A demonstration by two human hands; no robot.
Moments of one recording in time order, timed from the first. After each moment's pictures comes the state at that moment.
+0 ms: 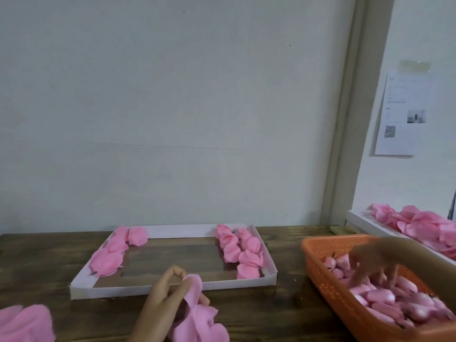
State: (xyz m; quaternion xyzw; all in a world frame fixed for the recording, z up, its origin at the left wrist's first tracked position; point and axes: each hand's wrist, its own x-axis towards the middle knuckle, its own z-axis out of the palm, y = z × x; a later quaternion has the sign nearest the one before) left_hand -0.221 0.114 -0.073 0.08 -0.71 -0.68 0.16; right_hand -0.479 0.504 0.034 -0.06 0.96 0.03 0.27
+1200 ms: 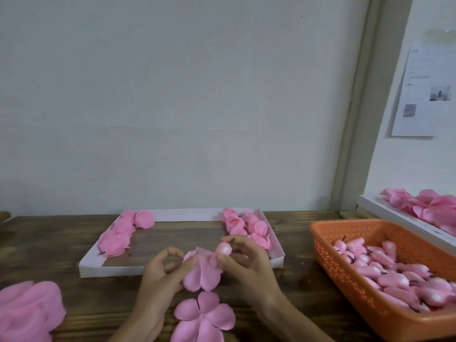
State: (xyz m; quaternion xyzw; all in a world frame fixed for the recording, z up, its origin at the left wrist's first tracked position) left_hand -0.231 0.110 -0.084 0.11 -0.64 -0.71 0.28; right_hand -0.324 0.278 -0.073 -0.32 0.59 -0.73 0.08
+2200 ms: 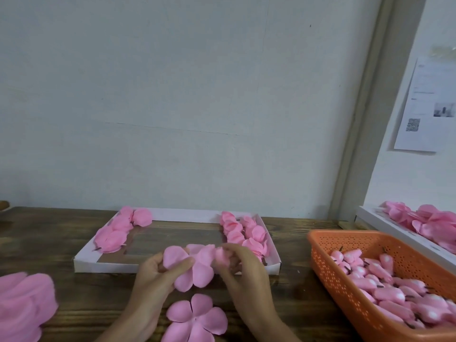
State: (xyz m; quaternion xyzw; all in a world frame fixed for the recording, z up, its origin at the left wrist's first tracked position) left_hand -0.231 0.113 -0.089 0.10 -0.61 -0.74 0.28; right_hand -0.332 0.279 -0.096 -0.35 0.77 -0.51 -0.18
